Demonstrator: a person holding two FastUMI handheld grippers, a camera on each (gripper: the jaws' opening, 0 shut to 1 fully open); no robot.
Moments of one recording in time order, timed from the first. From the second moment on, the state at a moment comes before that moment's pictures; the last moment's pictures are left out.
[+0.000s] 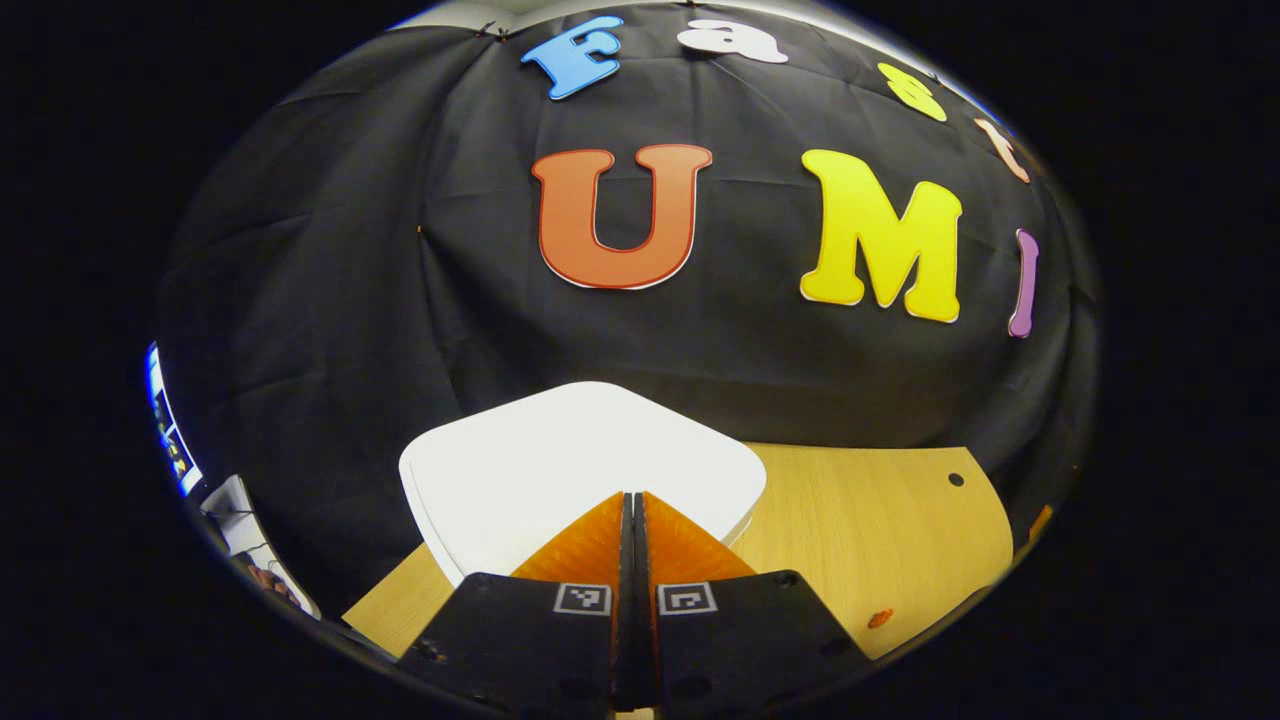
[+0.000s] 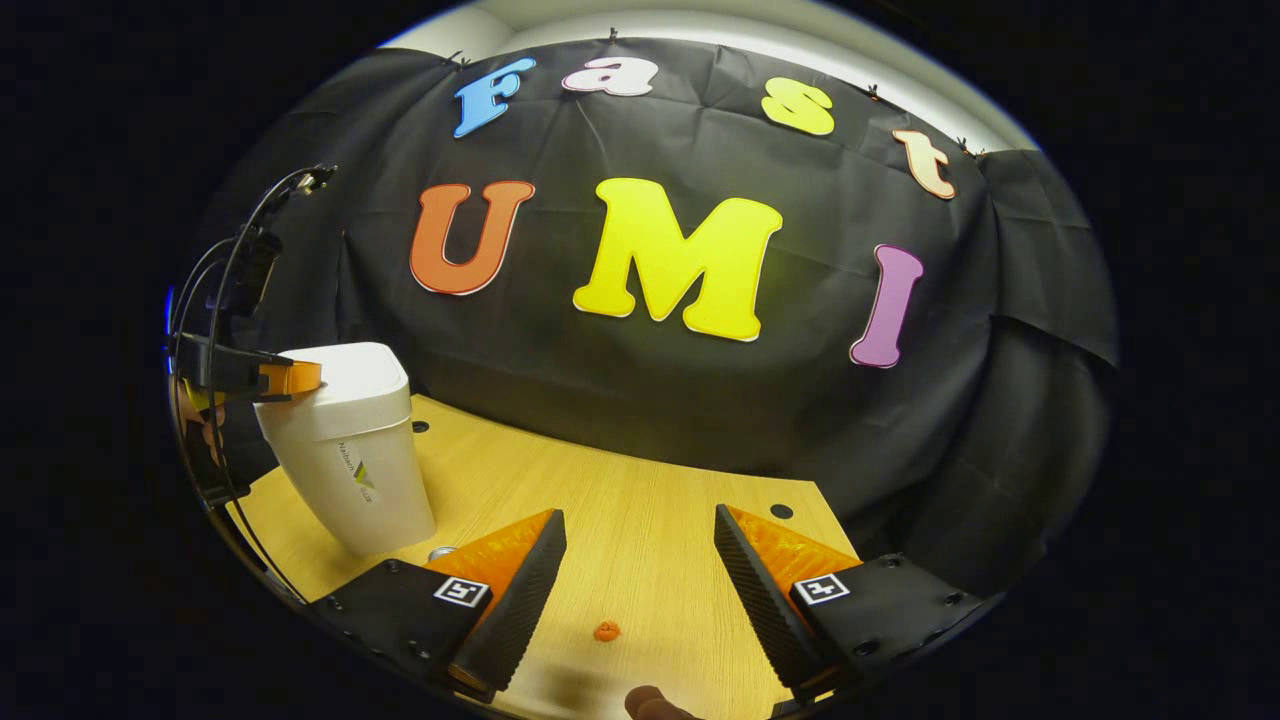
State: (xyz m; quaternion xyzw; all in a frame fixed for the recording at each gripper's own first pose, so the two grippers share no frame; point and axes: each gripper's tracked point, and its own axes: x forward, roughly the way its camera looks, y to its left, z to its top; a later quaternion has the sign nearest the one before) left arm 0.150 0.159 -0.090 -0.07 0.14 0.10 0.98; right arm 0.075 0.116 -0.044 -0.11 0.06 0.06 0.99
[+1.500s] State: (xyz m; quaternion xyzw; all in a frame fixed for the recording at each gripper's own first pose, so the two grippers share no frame) left arm 0.078 0.118 -0.061 -0.05 0.13 0.06 0.99; right arm 0.046 0.095 -0.078 -0.09 0.08 0.01 0.99
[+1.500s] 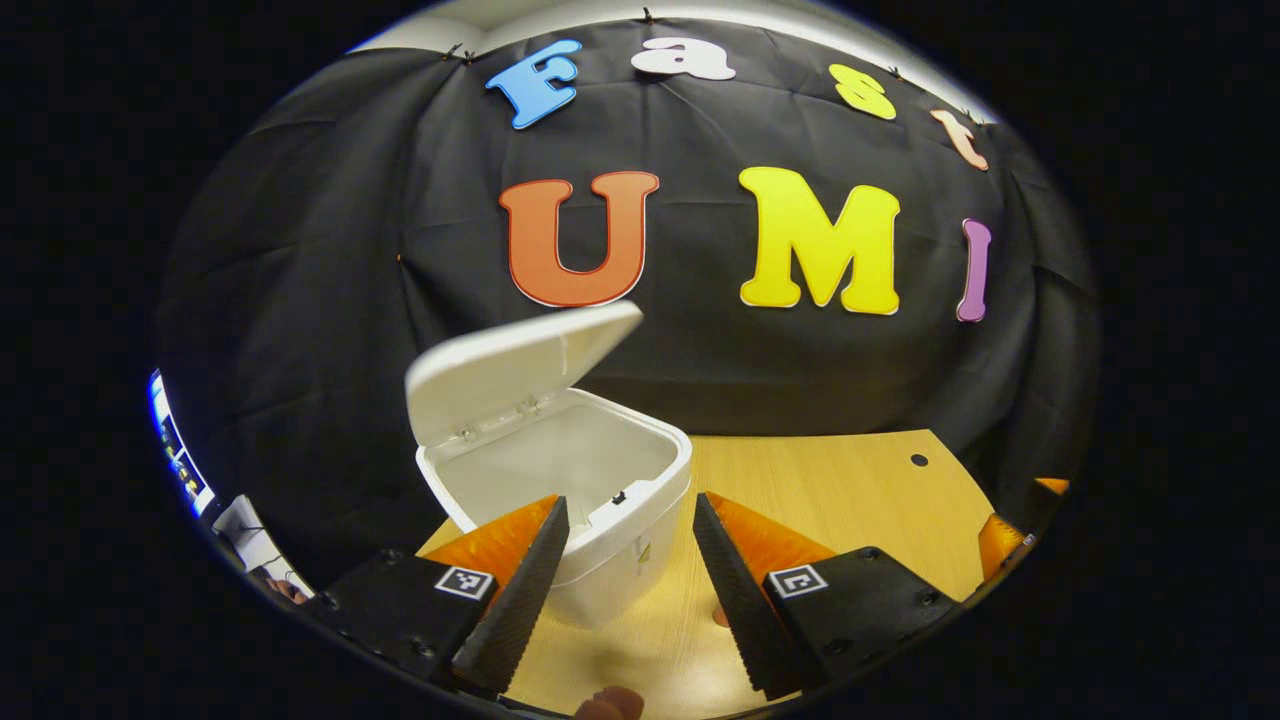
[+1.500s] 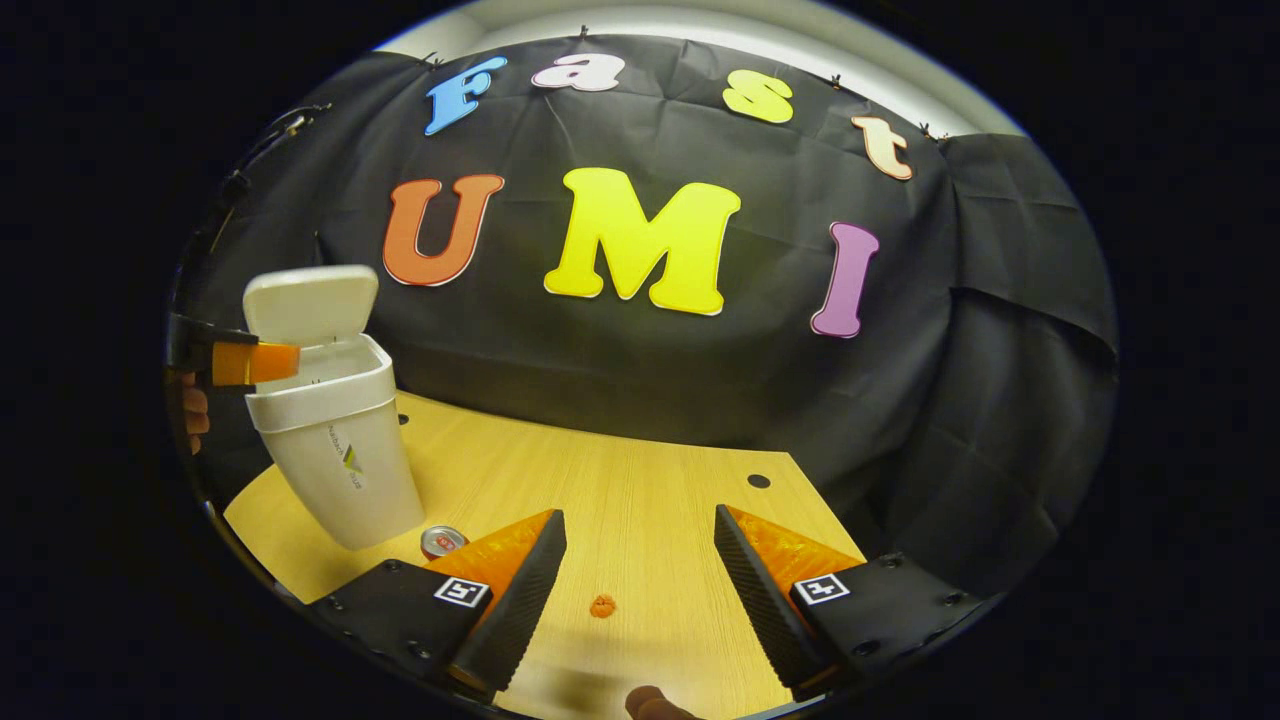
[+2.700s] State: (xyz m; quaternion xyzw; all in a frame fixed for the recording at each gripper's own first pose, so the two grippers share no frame) left arm 0.008 0.042 -0.243 0.01 0.32 0.04 0.95; right arm 0.129 0.081 -0.310 -0.11 0.37 0.07 0.92
